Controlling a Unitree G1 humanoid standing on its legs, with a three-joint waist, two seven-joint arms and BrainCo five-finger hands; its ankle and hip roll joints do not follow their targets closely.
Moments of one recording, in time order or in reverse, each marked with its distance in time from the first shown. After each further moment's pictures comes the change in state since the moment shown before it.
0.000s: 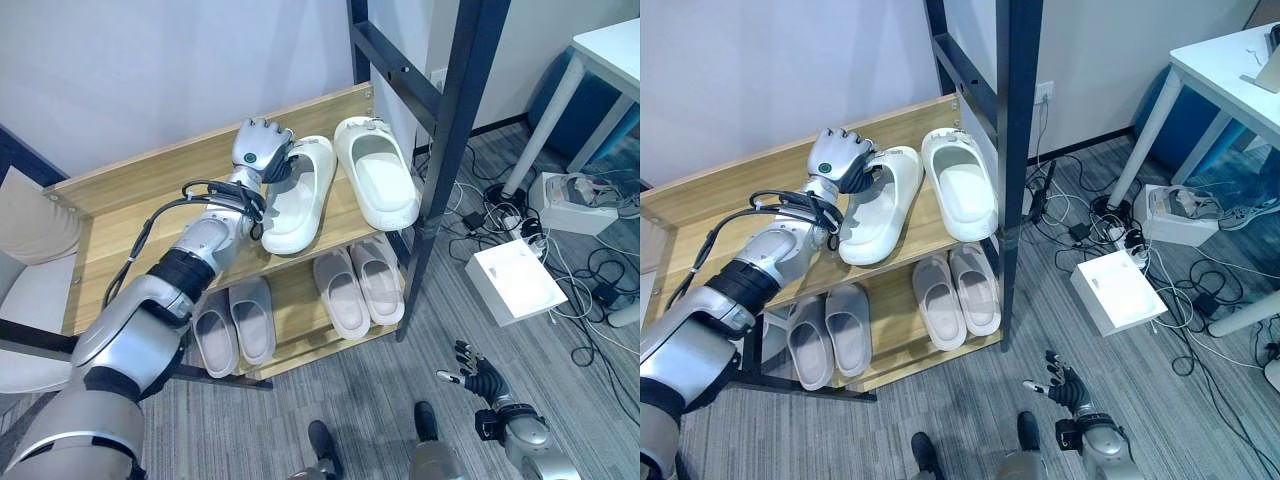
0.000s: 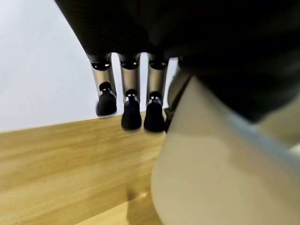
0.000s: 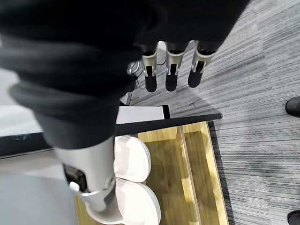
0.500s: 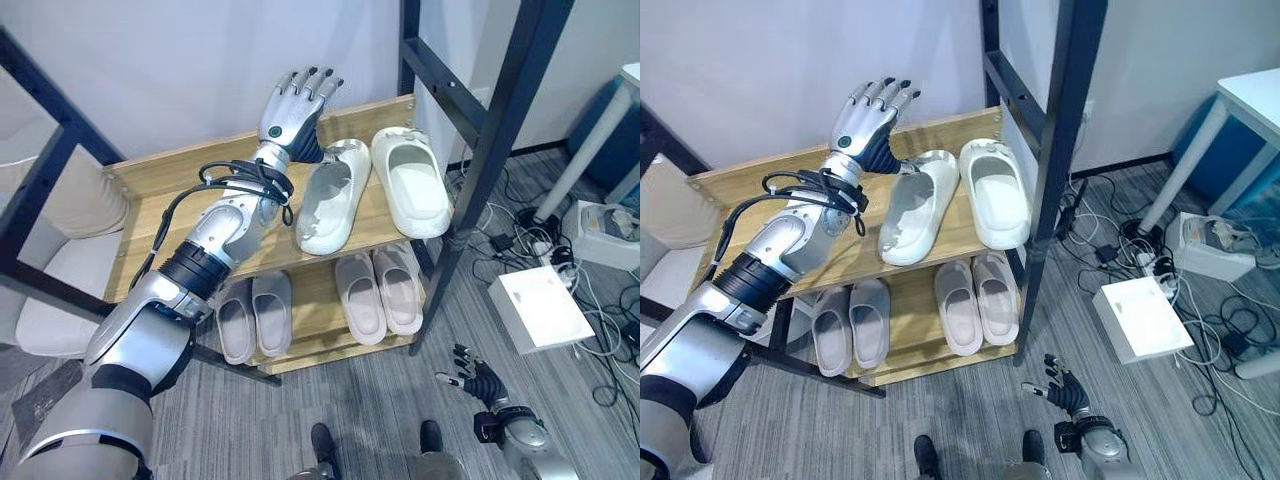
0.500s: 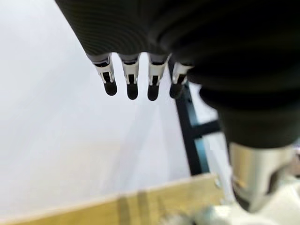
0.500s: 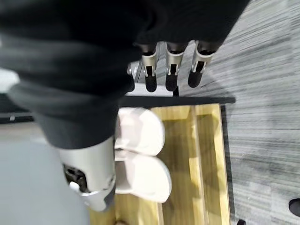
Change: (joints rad) left arm 0.013 -0.007 0.089 -0.338 0.006 -0.012 -0.097; right arm -0.003 0.021 0.007 0.005 0.000 0.013 0.019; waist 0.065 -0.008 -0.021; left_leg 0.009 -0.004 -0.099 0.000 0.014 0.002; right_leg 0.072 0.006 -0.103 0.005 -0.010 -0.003
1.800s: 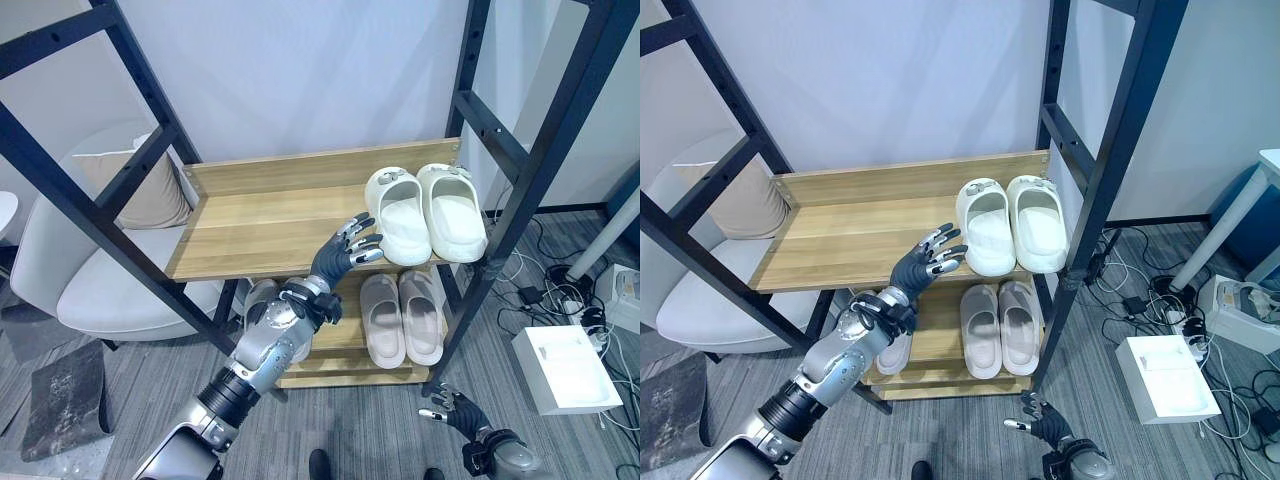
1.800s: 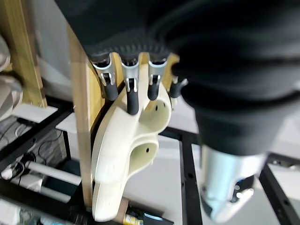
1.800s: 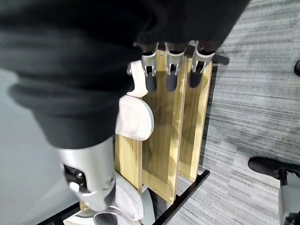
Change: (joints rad) left arm 0.605 -0.292 0.076 -0.242 -1.499 -0.087 -0.177; right arm 0.050 0.014 0.084 0.030 0.001 0.104 0.119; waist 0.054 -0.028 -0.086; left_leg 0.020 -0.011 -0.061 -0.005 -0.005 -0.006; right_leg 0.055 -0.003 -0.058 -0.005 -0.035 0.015
